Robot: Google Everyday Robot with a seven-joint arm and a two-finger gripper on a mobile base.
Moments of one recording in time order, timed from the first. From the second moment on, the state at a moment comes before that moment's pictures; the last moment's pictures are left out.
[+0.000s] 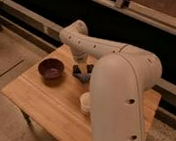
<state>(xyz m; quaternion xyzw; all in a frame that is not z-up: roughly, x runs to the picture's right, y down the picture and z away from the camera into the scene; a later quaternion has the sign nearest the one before) -0.022 -0.036 0.847 -0.27 0.08 -0.14 0.95</state>
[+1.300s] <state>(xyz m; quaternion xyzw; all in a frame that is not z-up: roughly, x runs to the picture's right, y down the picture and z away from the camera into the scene) -0.016 -0.030 0.875 -0.28 0.07 -0.15 0.95</state>
